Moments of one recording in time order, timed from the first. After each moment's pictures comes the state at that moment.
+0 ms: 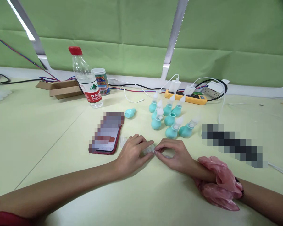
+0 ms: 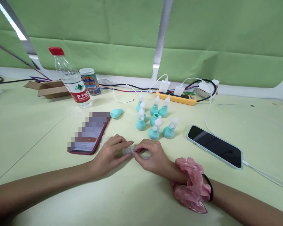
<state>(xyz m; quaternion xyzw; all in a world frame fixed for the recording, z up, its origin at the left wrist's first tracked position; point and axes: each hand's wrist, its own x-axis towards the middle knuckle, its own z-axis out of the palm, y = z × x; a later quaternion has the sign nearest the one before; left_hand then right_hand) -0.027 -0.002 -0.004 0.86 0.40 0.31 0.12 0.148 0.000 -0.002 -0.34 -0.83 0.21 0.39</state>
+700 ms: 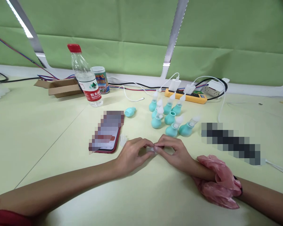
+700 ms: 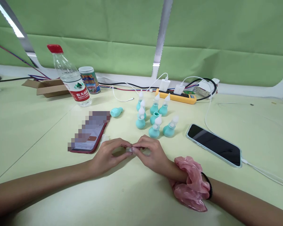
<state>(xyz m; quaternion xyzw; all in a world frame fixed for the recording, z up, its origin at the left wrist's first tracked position) -0.027 -0.006 -0.002 0.82 0.37 0.37 0.21 0.147 0.000 -0.002 -0.34 -0.80 0.26 0.41</state>
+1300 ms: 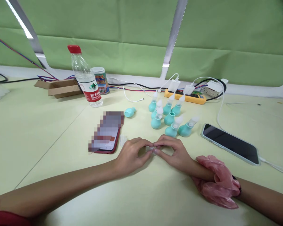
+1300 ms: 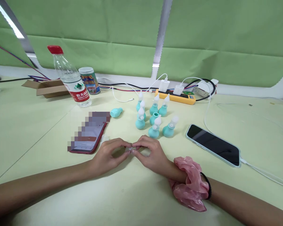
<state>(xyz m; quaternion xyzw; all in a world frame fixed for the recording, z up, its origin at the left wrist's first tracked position) -0.026 -0.006 -0.002 0.83 0.37 0.38 0.19 0.147 0.000 -0.003 -0.35 -0.80 0.27 0.41</state>
